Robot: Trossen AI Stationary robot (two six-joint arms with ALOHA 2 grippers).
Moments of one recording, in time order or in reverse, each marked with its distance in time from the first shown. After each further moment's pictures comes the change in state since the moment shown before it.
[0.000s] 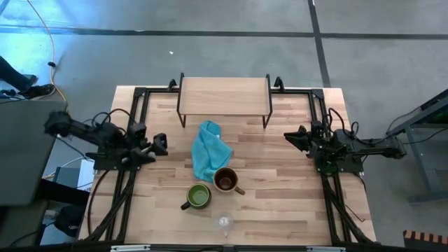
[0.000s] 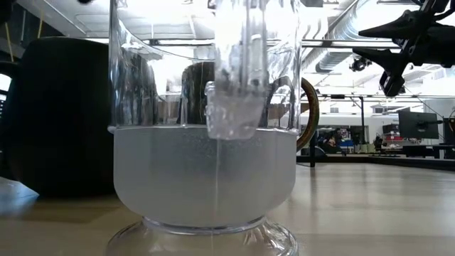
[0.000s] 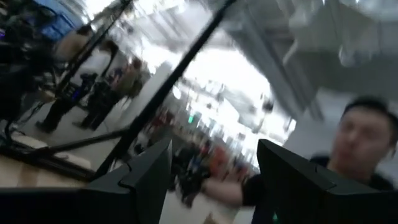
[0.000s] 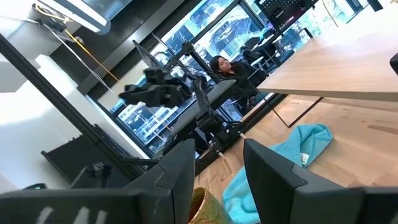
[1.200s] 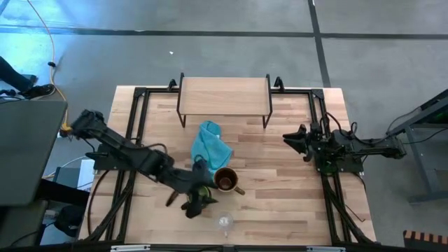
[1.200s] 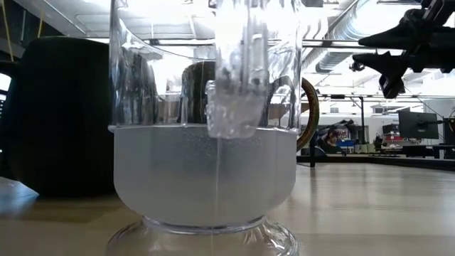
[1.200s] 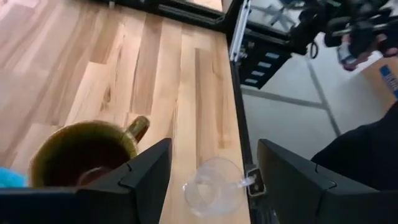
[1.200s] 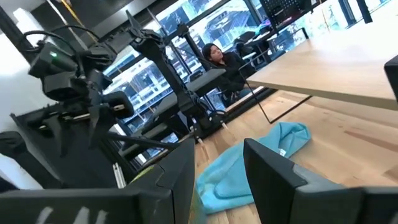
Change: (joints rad) left arm -0.168 1.037 0.999 -0.951 -0.300 0.147; right arm 0.000 0.000 0.000 -0.070 -0.020 -0.155
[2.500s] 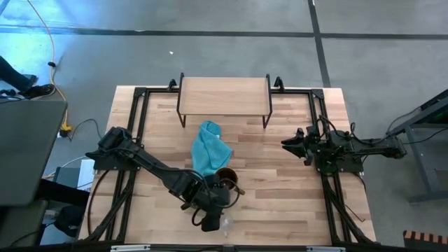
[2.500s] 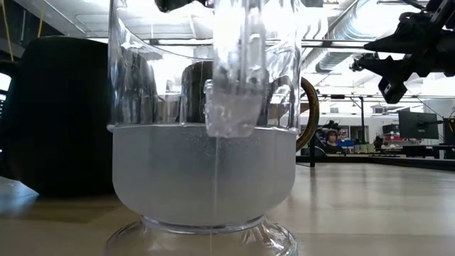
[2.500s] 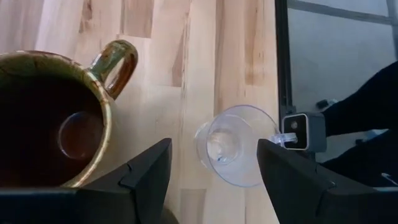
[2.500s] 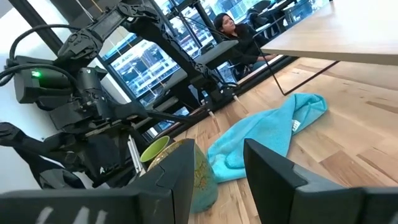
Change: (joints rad) left arm -0.006 0.353 0.314 -0.344 0.080 -0.025; right arm 0.001 0.006 0.000 -0.067 -0.102 0.035
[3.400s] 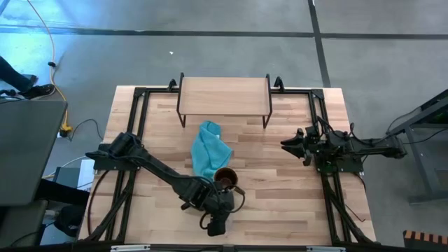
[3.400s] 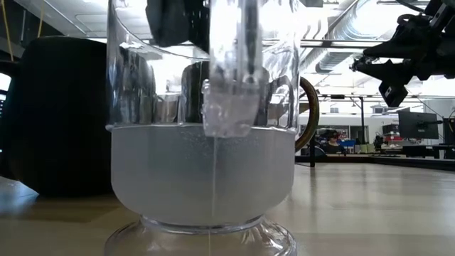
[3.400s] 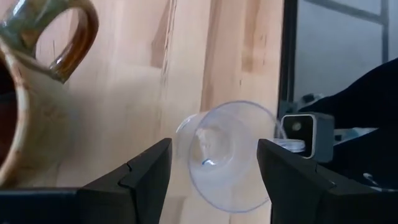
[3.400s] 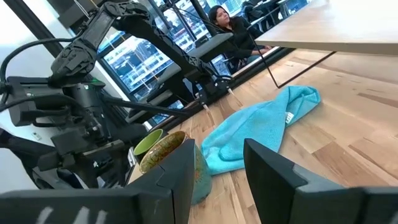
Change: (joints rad) left arm 0.000 0.116 -0.001 0.074 0.078 -0.099; right arm 0.000 0.007 0.000 -0.030 0.006 0.000
